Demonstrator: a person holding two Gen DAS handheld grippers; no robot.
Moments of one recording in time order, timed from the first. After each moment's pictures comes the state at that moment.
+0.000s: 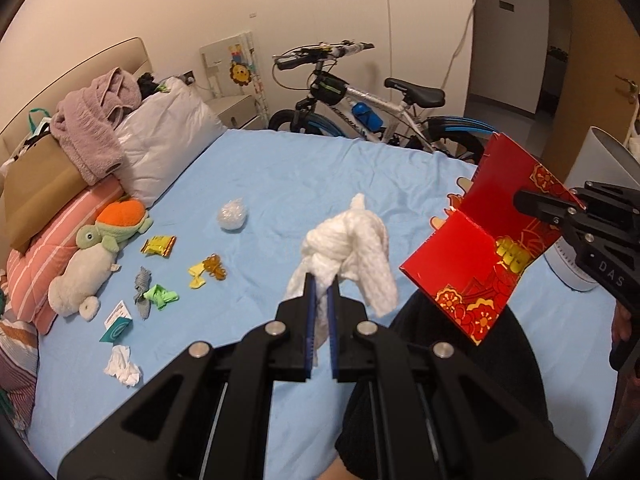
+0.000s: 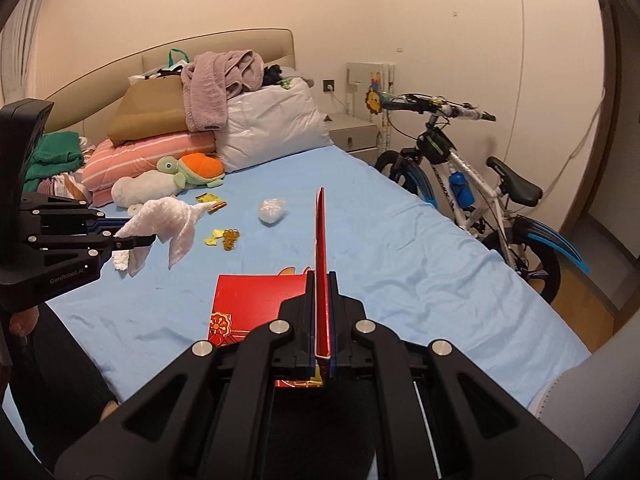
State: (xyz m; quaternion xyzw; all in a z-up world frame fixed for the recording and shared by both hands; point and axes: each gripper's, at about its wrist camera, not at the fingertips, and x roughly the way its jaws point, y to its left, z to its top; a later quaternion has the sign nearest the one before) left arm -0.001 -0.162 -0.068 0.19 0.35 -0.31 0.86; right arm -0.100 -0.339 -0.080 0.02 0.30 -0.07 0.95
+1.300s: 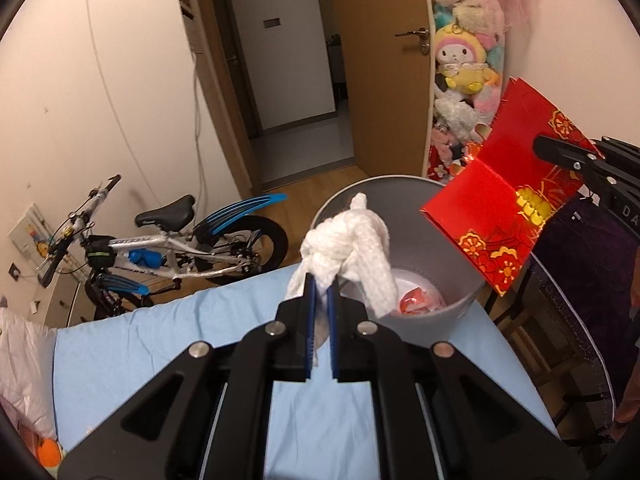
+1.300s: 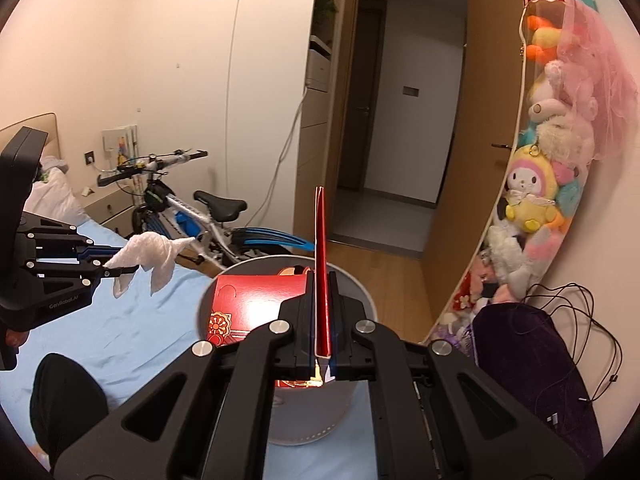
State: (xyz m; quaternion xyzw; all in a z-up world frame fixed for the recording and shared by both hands) left arm -0.176 -0.510 0.020 0.29 0.22 -0.61 0.70; right arm -0.395 -0.559 0.043 0.05 0.21 -0.47 0.86
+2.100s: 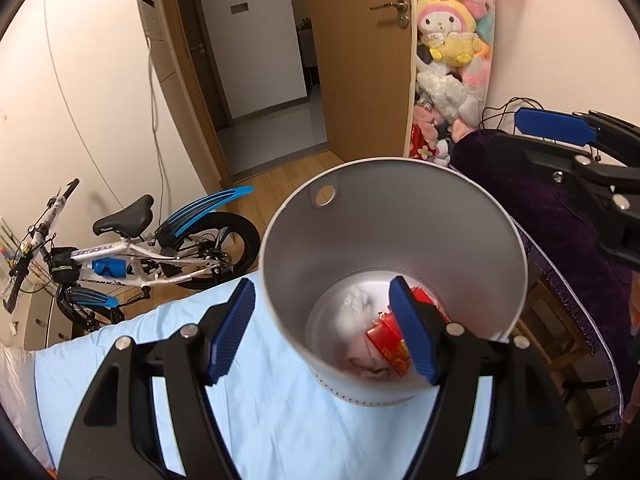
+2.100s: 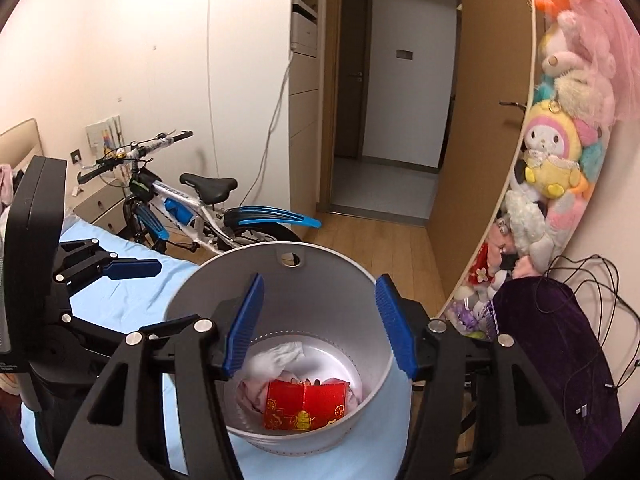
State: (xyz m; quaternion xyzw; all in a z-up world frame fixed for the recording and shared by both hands) left arm -0.171 -0.572 -0.027 0.31 0.23 -0.64 0.66; right arm -0.358 -0.624 0.014 0.11 0.24 -0.46 0.85
